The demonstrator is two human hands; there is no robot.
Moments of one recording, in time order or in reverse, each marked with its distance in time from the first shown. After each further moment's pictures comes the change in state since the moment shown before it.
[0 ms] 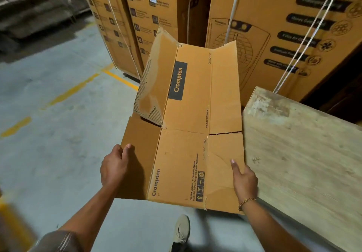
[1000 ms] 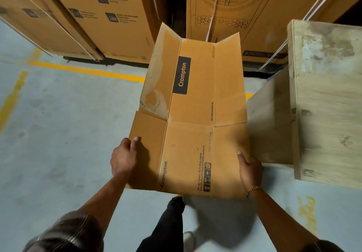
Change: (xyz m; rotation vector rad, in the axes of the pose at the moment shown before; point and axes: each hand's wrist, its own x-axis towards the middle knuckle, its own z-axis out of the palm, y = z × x) left_hand 0.352 -0.057 0.162 0.196 -0.483 0.204; right_hand 0.058 -0.032 0.281 0.033 0.181 0.503
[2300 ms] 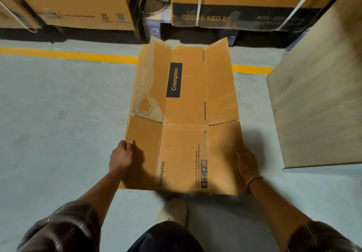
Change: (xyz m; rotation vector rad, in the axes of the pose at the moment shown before) left_hand 0.258 -0.207 0.423 -0.043 -0.152 0.095; right_hand 0.287 0.279 0.328 -0.057 -0.073 0.019
